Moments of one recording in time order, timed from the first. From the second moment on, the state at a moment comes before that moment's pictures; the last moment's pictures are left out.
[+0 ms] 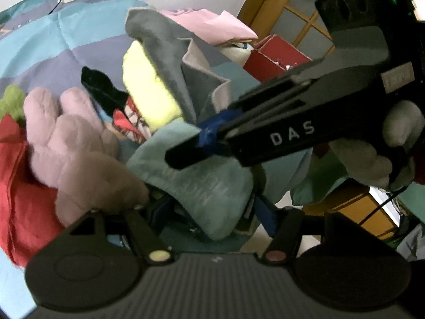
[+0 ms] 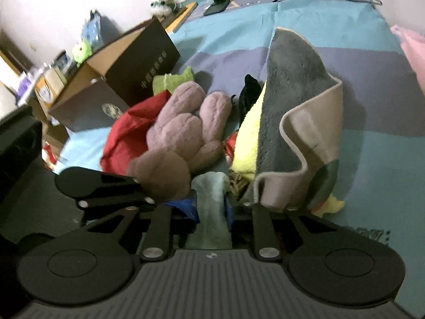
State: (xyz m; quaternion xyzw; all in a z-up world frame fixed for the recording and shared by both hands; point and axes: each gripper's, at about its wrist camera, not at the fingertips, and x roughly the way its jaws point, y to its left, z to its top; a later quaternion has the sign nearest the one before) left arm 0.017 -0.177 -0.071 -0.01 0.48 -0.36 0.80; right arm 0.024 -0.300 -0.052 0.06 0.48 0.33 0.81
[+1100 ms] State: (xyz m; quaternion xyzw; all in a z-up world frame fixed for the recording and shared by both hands) left arm 0.029 -0.060 0.089 0.08 0.23 -0.27 0.93; right arm 0.096 -0.162 0.072 0.23 0.28 0.49 0.79
